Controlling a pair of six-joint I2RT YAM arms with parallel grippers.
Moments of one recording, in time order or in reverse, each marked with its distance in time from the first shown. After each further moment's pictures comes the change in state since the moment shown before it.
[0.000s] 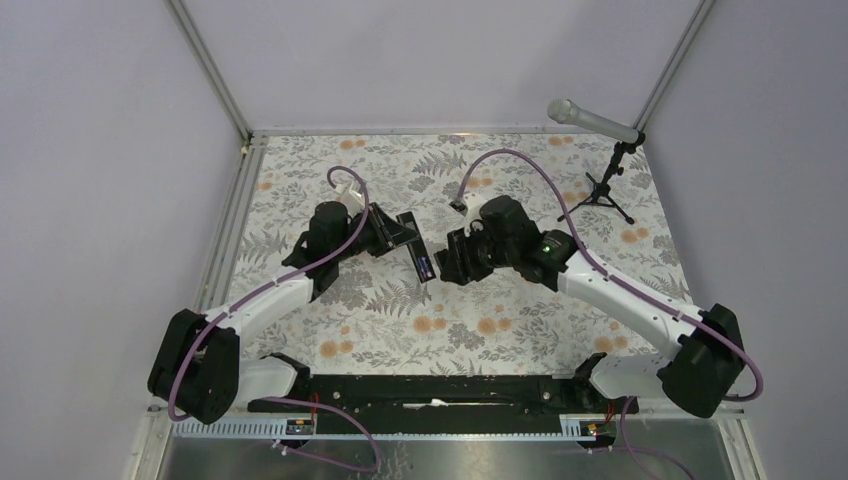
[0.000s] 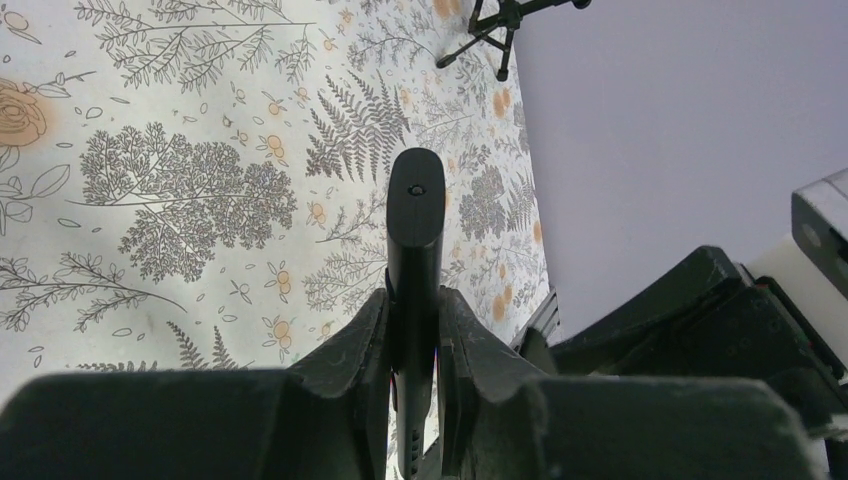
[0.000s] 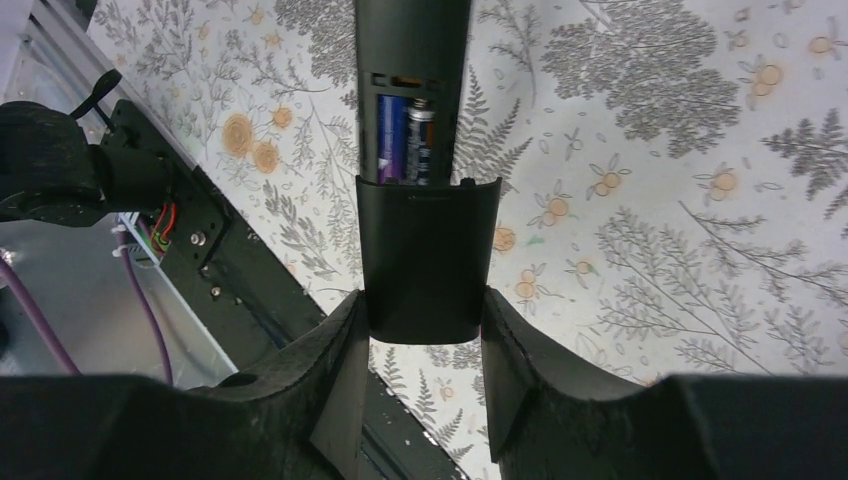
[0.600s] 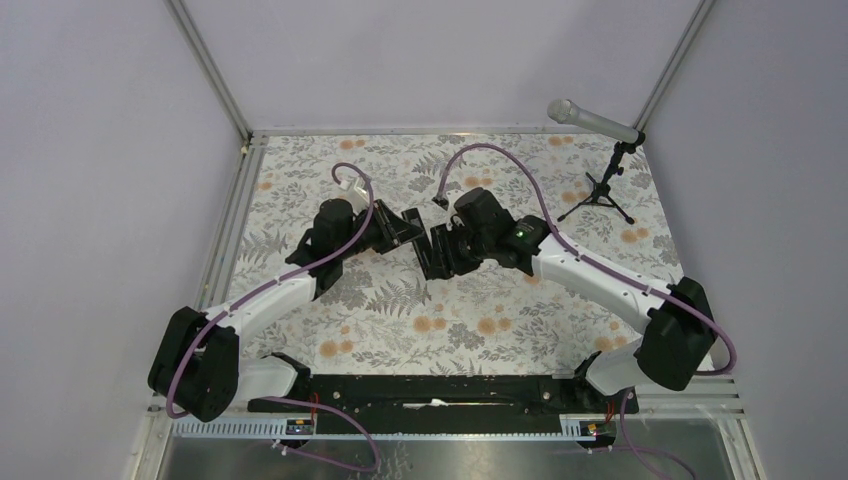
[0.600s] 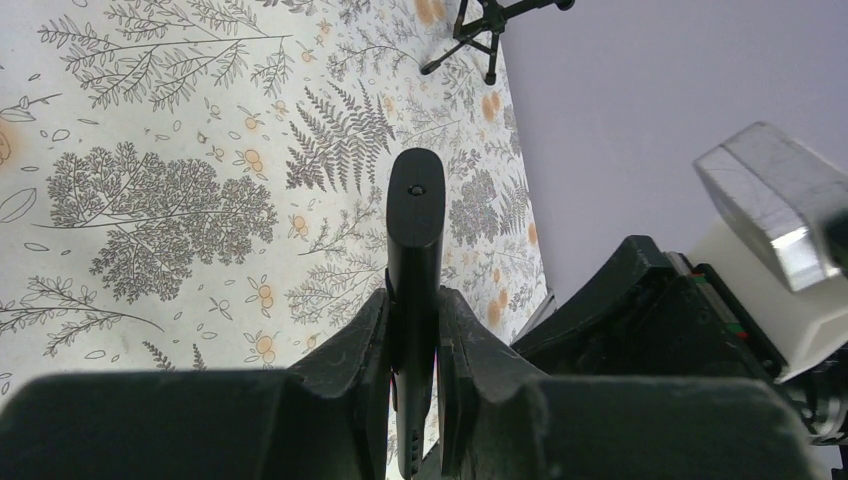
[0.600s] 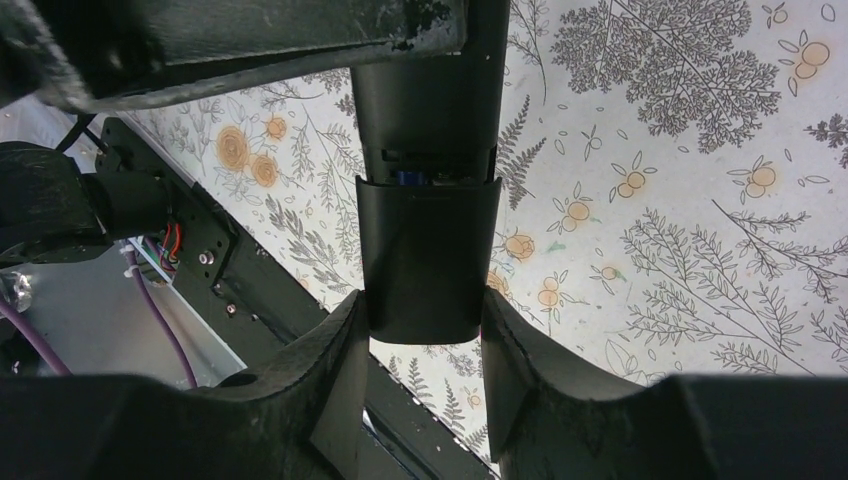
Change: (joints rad) left arm -0.045 0.013 0.032 0.008 -0.034 0.008; right arm 0.053 0.182 0.158 -0.080 0.041 0.089
